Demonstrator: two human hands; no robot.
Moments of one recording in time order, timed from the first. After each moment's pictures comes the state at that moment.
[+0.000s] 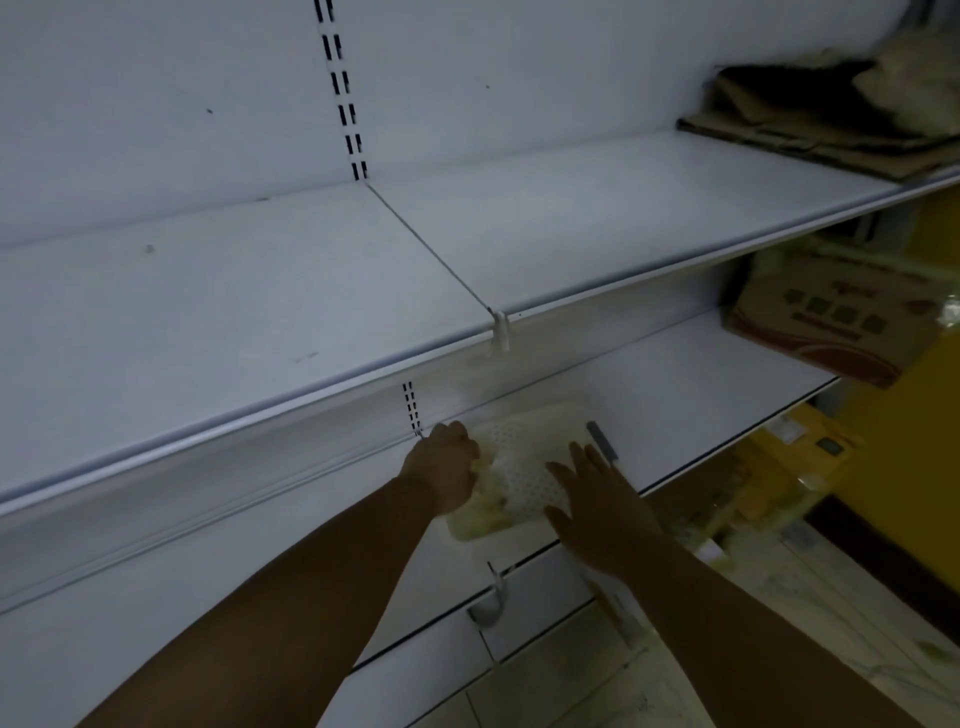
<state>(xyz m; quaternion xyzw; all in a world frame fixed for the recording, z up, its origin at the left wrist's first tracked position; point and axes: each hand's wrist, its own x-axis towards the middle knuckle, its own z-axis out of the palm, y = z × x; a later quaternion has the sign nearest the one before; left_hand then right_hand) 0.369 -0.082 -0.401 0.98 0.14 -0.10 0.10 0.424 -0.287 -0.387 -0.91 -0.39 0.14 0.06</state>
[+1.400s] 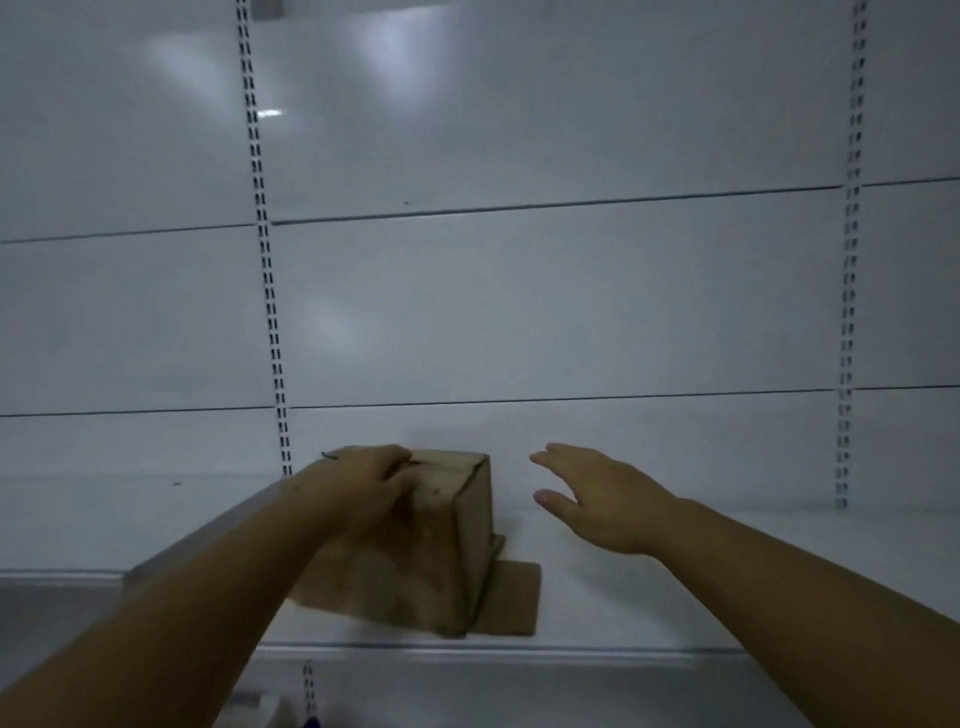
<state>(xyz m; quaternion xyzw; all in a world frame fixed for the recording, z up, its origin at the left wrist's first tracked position) -0.209 0.109 -0.007 0.87 0.46 0.18 0.03 0.031 -0.021 -0.024 -0.70 -0.69 -0.07 0.15</state>
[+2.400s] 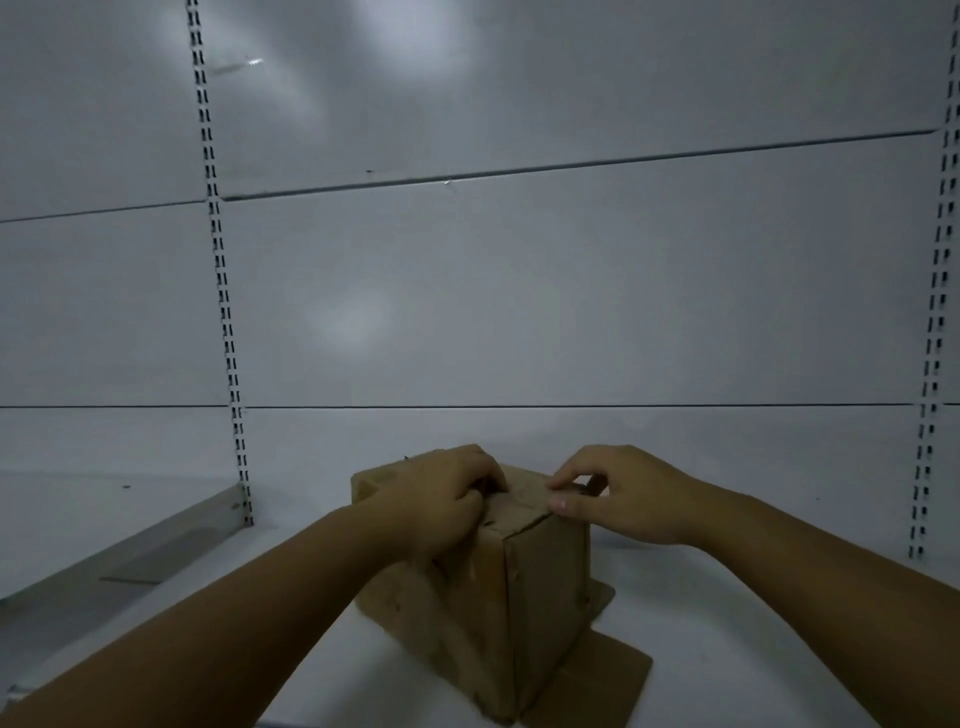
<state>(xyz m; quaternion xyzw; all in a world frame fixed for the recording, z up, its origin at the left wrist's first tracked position) -0.075 0.107 -0.005 0.93 0.32 0.19 0.06 0.142 0.041 -0.013 -0.62 -0.75 0.01 0.24</state>
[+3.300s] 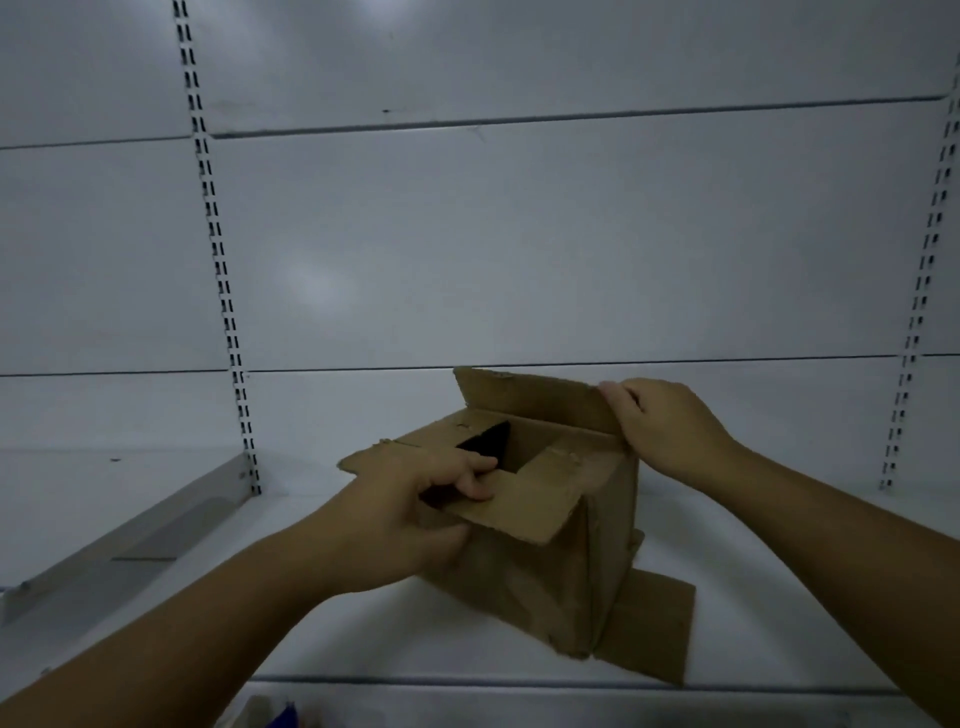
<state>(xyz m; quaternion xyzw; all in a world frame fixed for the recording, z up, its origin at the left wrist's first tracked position) -0.182 0.117 -0.034 0.93 0.14 0.31 0.18 0.089 0.053 -0.012 -0.71 -0.58 -0.13 0.37</state>
